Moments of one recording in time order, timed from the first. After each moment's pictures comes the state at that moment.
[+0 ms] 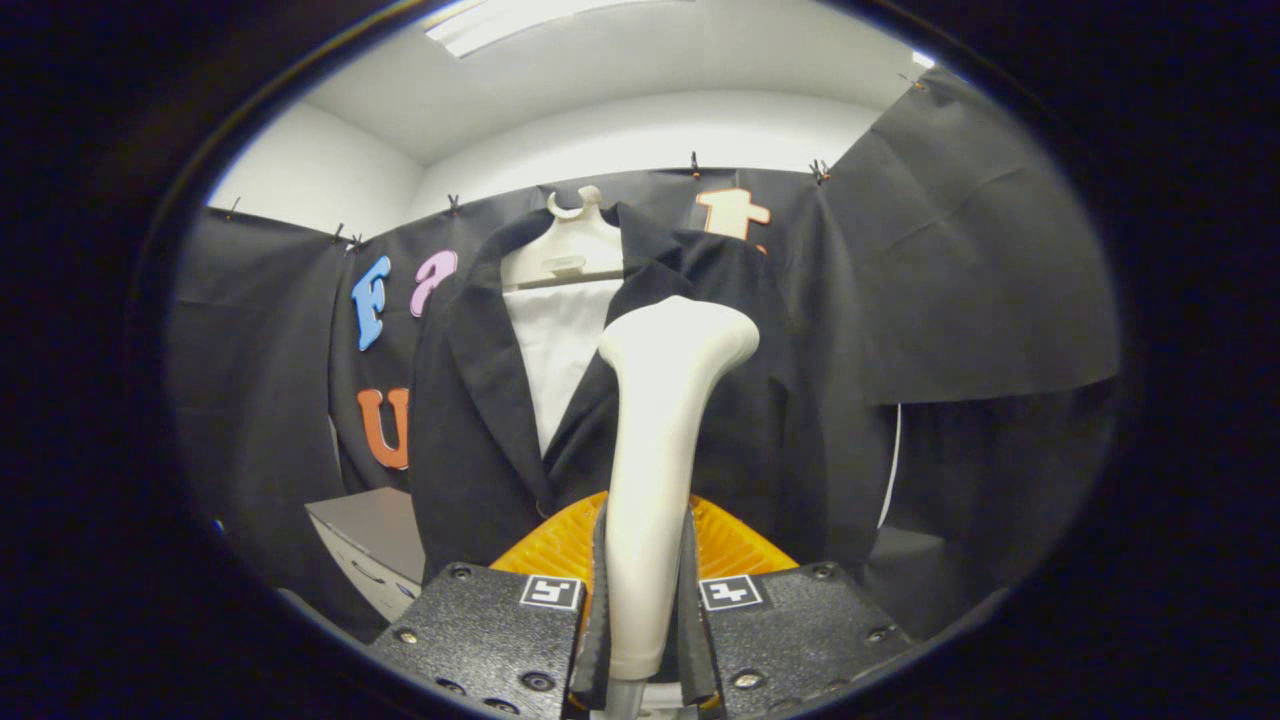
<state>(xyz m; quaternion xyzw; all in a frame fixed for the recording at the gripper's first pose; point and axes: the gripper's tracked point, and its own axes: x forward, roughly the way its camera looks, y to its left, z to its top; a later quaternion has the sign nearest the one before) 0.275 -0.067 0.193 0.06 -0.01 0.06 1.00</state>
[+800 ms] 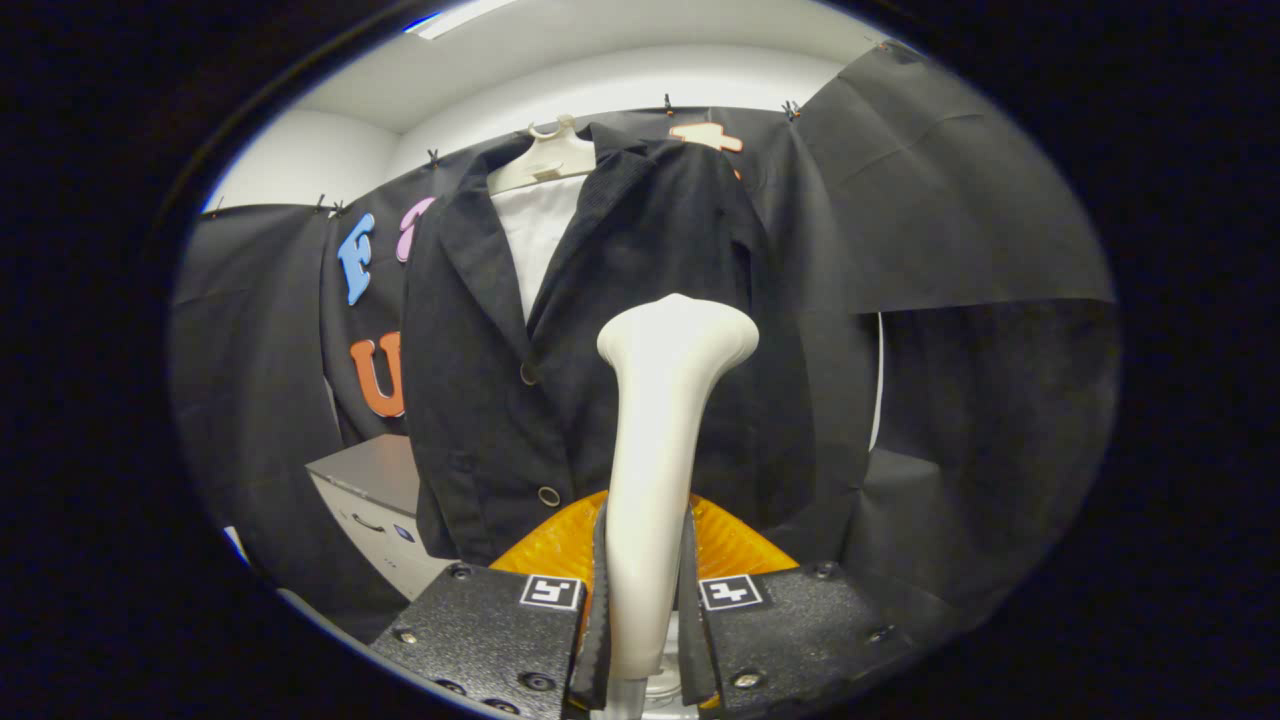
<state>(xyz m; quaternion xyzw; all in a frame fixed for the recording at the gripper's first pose) 0.234 -0.075 0.096 0.08 0.08 0.05 0.99</state>
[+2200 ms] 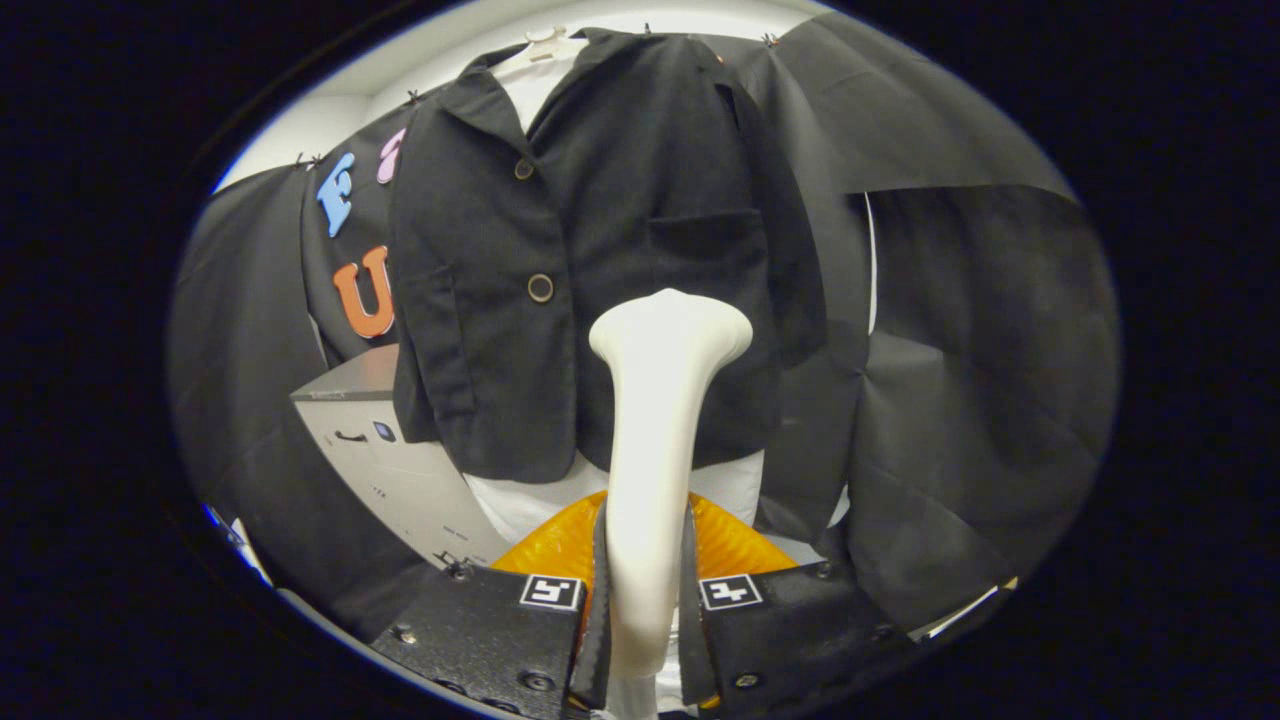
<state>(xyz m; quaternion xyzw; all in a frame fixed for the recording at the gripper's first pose) 0.200 -0.047 -0.073 0.10 0.22 0.03 0.97</state>
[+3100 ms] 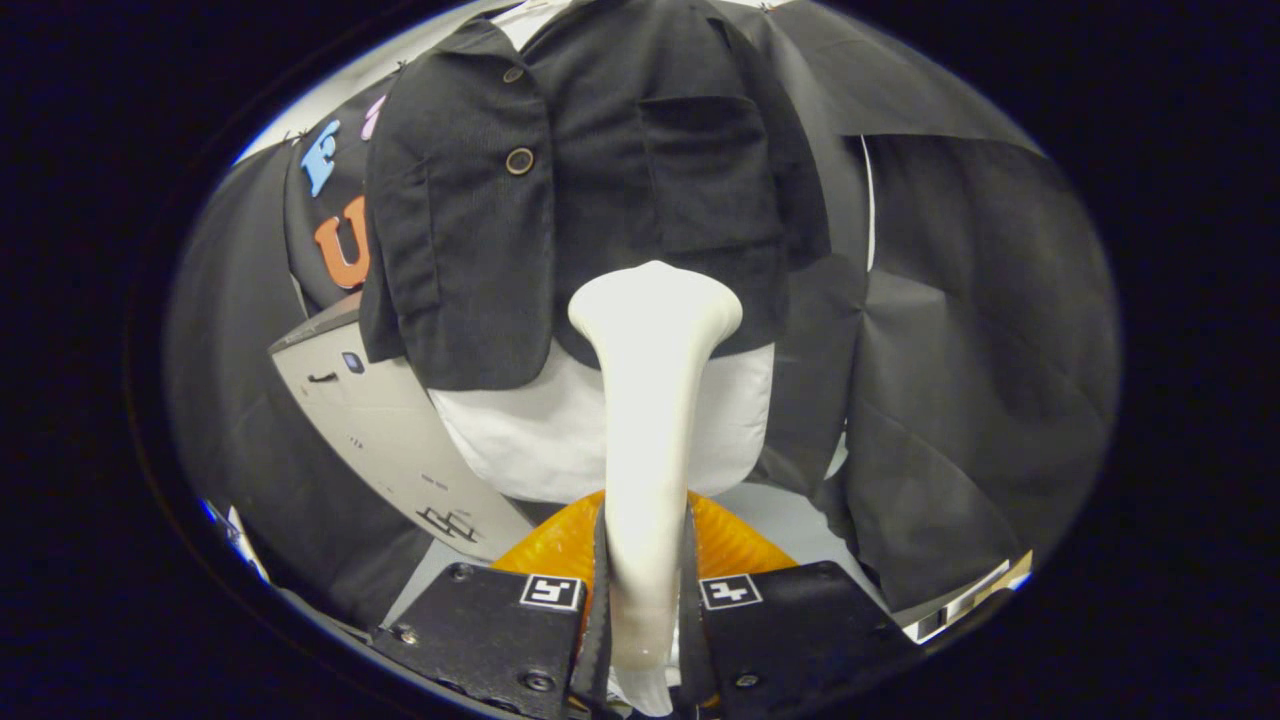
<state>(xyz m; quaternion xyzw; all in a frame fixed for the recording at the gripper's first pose) 0.191 -0.030 -0.164 0.09 0.29 0.02 0.95</state>
